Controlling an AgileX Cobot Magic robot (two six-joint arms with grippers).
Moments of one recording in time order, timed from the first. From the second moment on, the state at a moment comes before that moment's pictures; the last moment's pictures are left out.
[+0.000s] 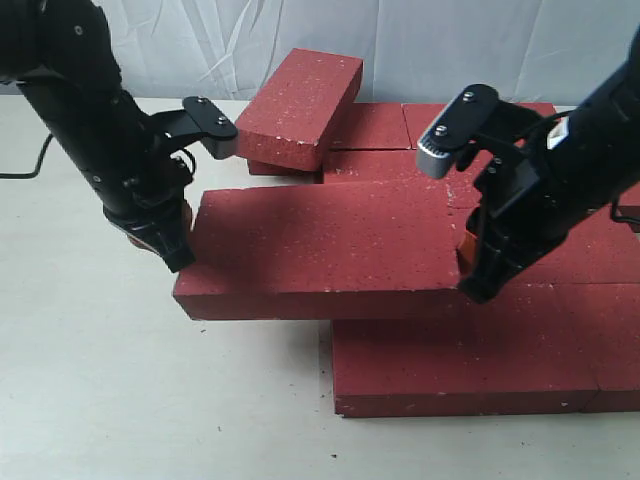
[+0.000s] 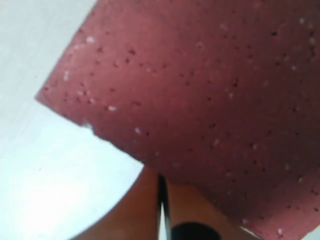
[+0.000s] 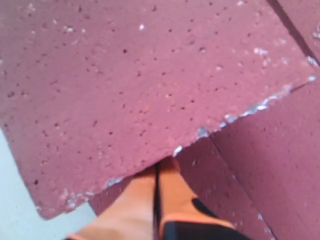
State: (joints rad) left arm -0.42 1.71 -1.20 -0.27 1.03 0.70; right arm 0.44 1.45 -0.98 0.28 0.90 -0.72
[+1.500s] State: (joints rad) left arm -0.17 1.89 -1.15 -0.03 0.83 0.37; right arm 0.55 2.12 -1.52 0.28 0.92 -0.67
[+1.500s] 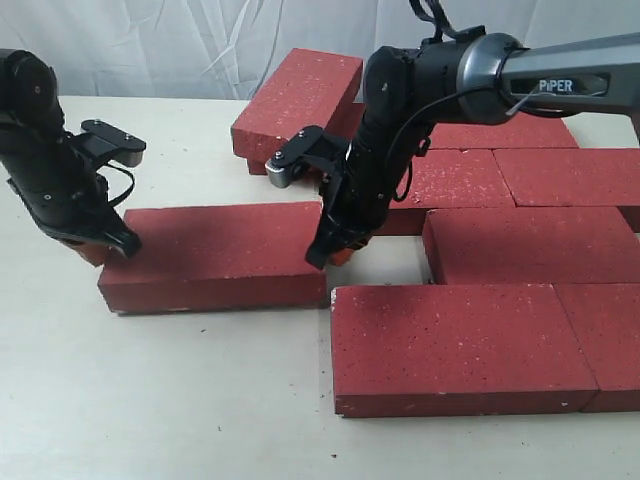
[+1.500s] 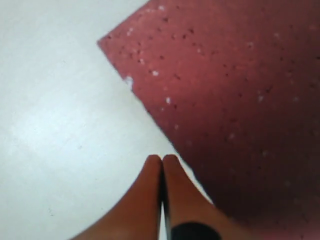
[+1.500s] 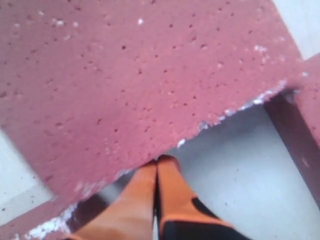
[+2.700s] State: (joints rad) left arm -0.01 1.86 -1.06 0.07 0.51 0.13; right arm 0.56 2.03 -1.42 0.19 0.73 -0.65
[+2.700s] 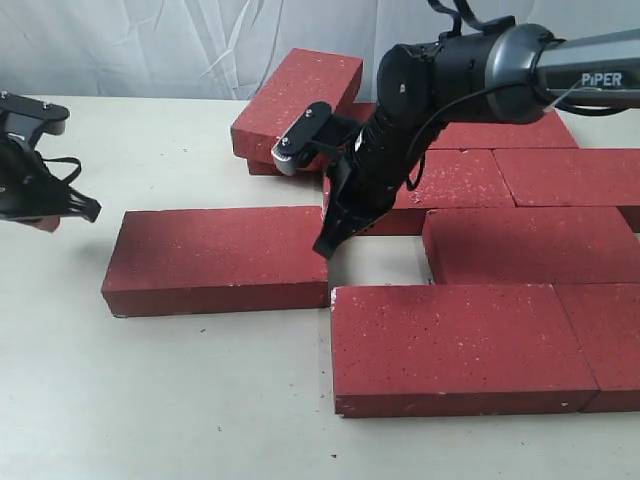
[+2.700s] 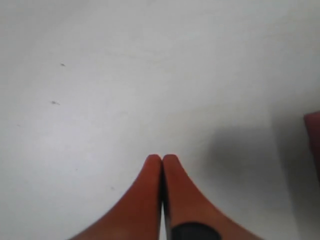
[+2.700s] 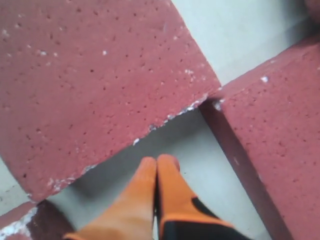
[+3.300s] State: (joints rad) left arm -0.01 1.90 -1.06 -0.23 0.56 0.41; right arm 0.56 2.11 -1.42 0.10 0.75 -0.63
